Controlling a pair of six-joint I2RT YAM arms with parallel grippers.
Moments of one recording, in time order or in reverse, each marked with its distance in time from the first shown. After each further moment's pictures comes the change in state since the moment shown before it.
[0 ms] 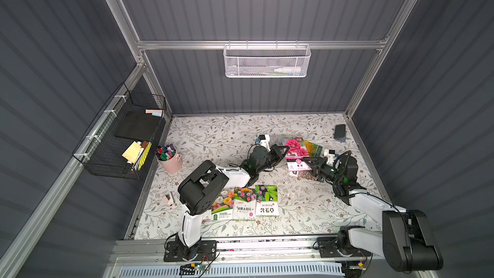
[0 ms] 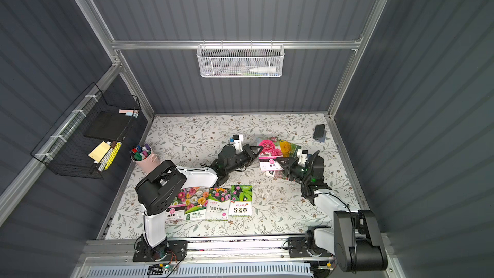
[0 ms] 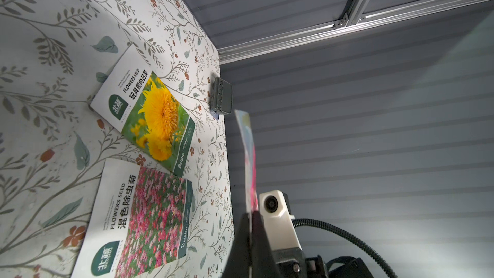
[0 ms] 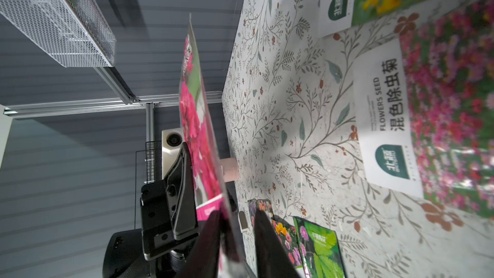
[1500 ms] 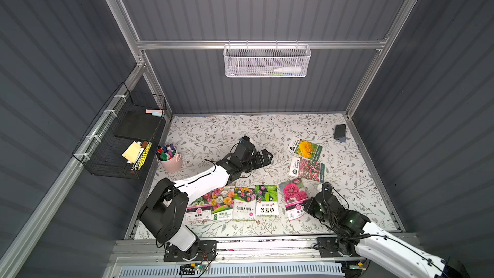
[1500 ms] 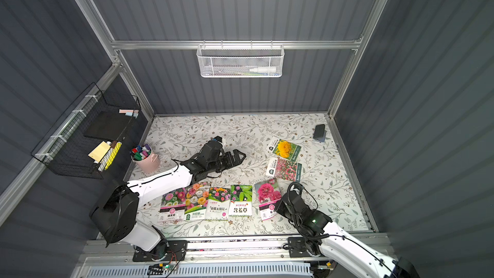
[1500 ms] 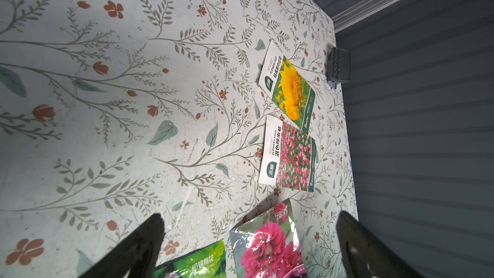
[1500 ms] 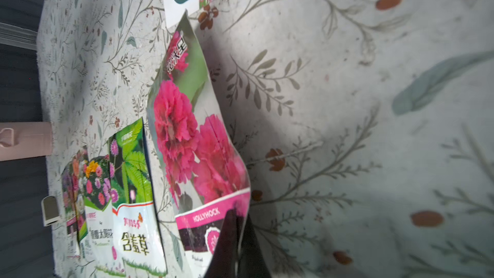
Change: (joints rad) left arm 0.105 -0.409 -0.066 -0.884 -0.052 0.451; right arm 0.722 -0.616 -0.217 -0.878 0.883 -0.126
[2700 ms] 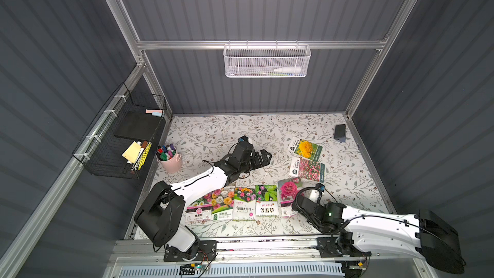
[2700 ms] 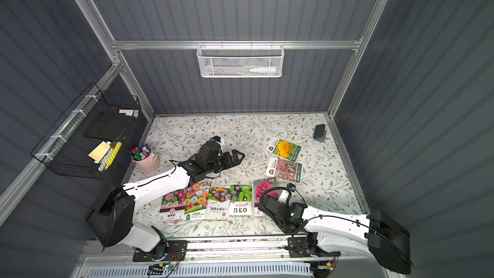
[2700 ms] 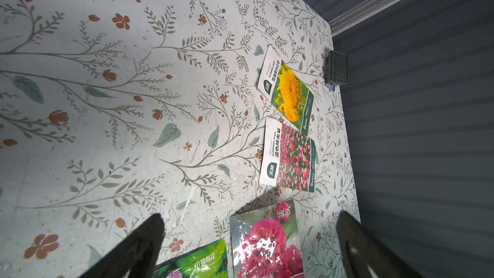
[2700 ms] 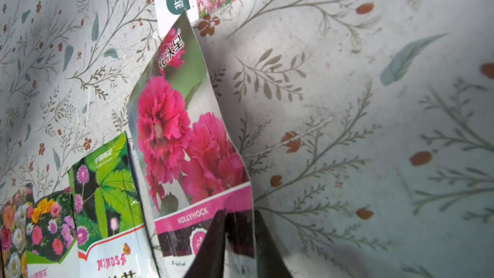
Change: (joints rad) left arm 0.000 -0.027 -0.019 0.001 -0.013 0.014; right arm 0.348 0.407 0.222 -0.108 0.370 0.365
